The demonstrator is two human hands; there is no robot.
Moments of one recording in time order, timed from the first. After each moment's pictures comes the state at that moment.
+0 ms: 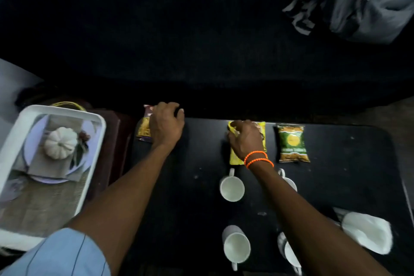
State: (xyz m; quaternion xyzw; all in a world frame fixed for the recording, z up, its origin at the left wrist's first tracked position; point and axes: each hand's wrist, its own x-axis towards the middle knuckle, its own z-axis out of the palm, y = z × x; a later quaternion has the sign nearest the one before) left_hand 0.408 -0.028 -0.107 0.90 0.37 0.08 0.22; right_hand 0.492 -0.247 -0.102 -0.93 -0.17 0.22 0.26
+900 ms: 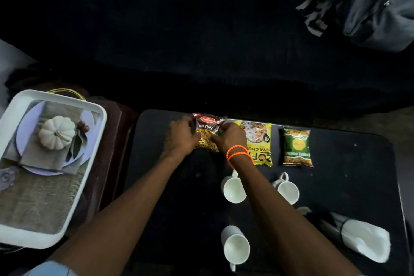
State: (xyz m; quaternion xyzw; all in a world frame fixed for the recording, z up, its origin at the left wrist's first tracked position) left_hand 0.395 -0.068 -0.132 0.86 0.35 -0.10 0.36; right_hand 0.476 -0.204 -0.124 -0.92 -0.07 0.29 0.26
